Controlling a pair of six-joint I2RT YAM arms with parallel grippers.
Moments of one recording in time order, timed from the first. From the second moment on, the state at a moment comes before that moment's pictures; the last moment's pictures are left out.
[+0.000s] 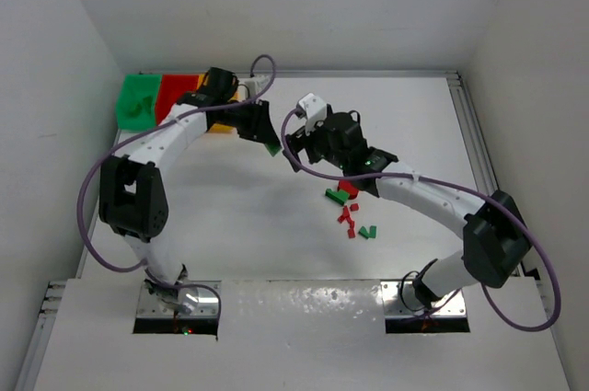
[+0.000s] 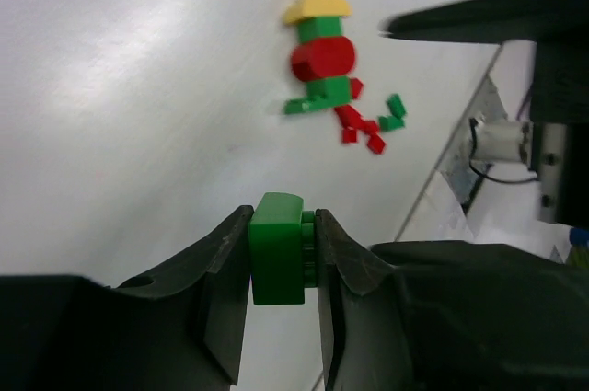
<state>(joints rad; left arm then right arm) -0.30 1.73 1.45 -0.64 0.80 -0.05 0.73 1.49 1.01 0.10 0.03 -0.04</state>
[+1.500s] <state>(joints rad) 0.39 2.32 1.98 -0.22 0.09 0.19 0.72 1.48 1.04 -0.17 0.10 0.00</state>
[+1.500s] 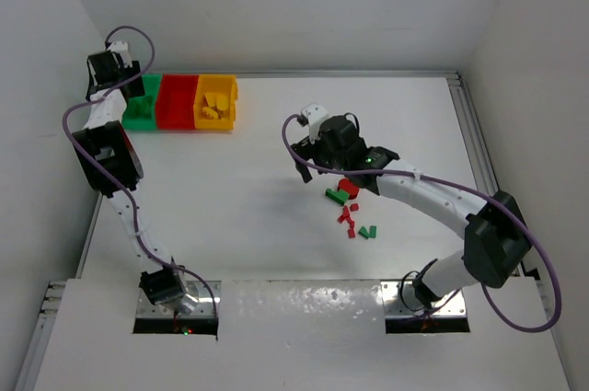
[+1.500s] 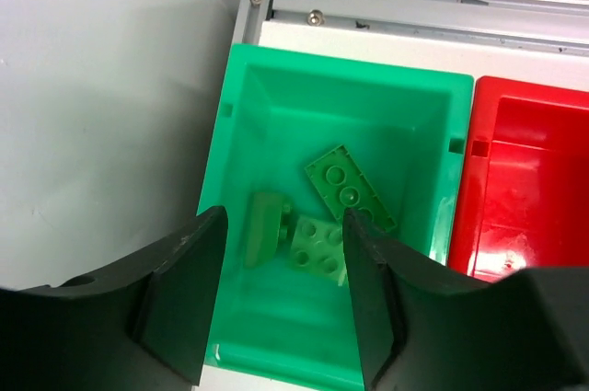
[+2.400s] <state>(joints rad) 0.07 1.69 1.63 -0.55 0.61 0.18 0.68 1.36 0.76 -0.49 0.23 0.24</state>
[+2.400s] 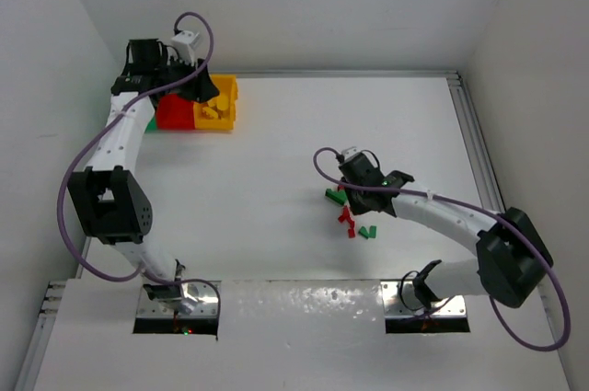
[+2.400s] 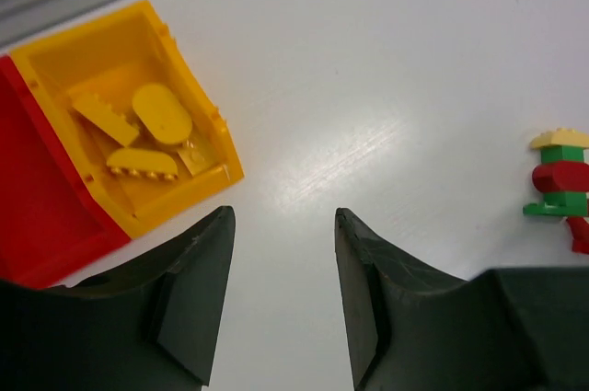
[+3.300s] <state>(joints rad) 0.07 1.62 1.50 -0.64 0.63 0.16 0.53 1.18 0.52 -0.55 0.20 0.54</state>
